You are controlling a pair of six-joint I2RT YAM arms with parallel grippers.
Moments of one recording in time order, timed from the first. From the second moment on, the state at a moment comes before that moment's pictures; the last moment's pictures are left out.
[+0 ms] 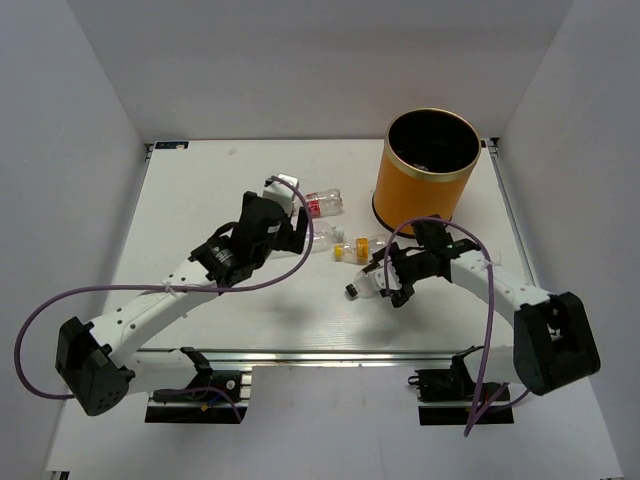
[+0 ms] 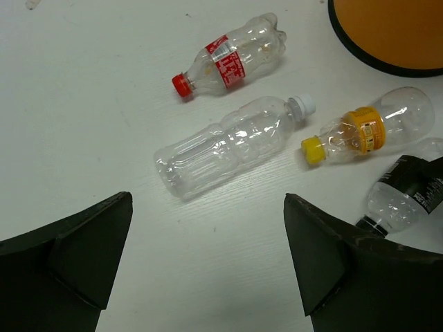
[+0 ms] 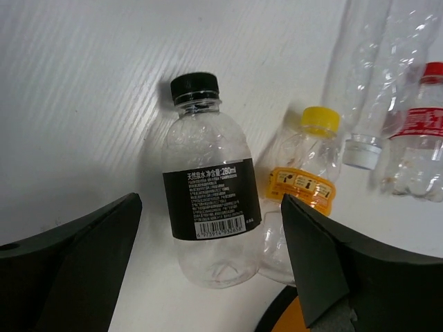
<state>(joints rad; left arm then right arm) -0.78 1.20 1.03 -0.33 -0.43 -0.16 0.38 1.30 0.74 -0.56 -0.78 -1.71</state>
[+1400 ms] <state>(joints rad) -0.77 1.43 1.02 -0.40 -0.25 0.30 0.47 1.10 1.21 -0.47 -0.12 -0.88</state>
